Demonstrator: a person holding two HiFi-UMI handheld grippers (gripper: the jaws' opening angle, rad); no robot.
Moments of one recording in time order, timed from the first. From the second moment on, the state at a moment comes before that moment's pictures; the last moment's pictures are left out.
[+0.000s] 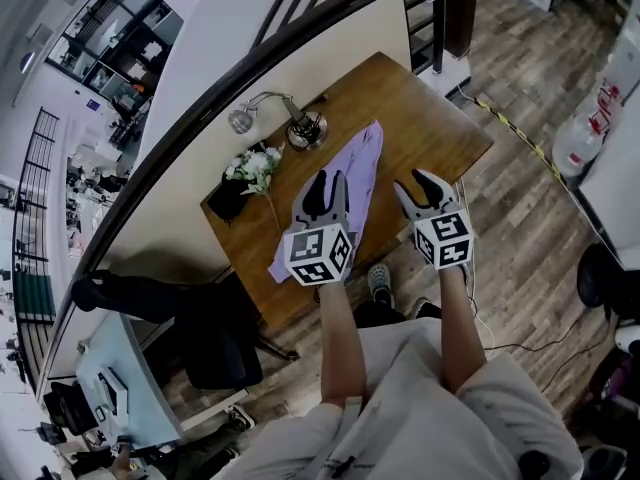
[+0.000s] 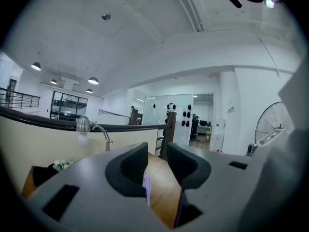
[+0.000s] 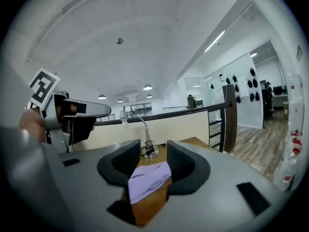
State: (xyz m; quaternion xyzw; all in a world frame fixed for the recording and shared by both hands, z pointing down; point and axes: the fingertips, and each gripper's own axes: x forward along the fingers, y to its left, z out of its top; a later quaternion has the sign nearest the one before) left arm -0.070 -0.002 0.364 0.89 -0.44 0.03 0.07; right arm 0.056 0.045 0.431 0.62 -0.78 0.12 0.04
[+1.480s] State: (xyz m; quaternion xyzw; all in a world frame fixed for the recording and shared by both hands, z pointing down) left arm -0.012 -0.204 0.529 0.95 -0.24 0.20 0.10; right arm 0.079 -0.154 0.579 0.61 -0.74 0.27 0.11
